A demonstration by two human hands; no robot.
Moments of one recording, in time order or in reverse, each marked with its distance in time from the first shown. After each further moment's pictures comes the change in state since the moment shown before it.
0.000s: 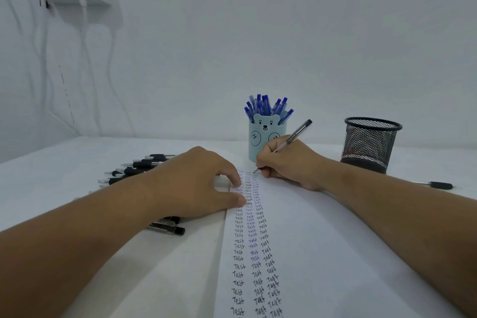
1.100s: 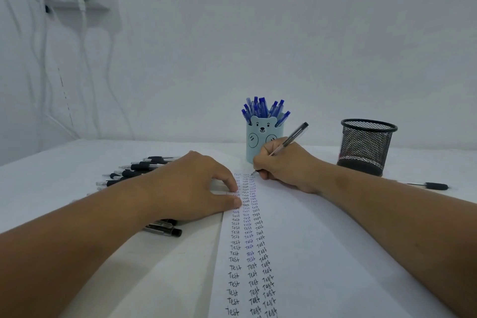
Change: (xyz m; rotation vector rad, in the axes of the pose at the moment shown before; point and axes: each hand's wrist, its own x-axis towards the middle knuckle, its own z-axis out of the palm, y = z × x) left_hand 0.001 -0.004 0.002 0.001 -0.022 0.000; right_hand 0.001 0.003 0.000 -0.117 0.049 -0.029
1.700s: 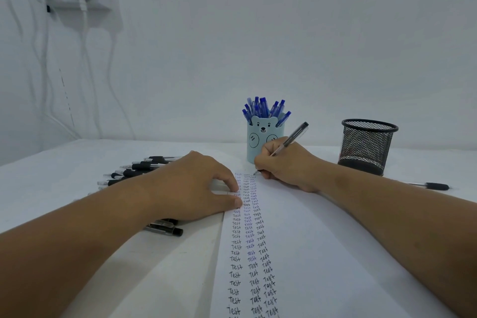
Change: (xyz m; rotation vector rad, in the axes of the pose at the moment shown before) left_hand -0.001 0.001 0.000 0.011 0.001 0.014; right_hand 0.001 0.001 -0.001 -0.029 0.012 -0.011
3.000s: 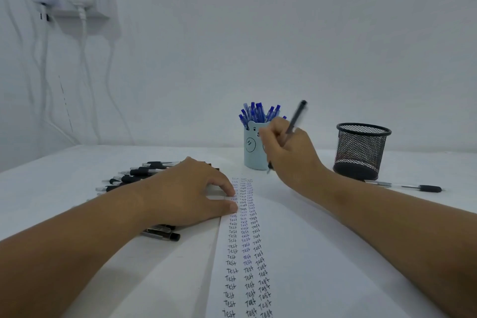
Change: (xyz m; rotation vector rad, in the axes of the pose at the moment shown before) left_hand -0.002 -0.002 0.000 -0.062 -0.014 0.026; right_hand -0.018 -0.012 0.001 0.163 0.342 -0.365
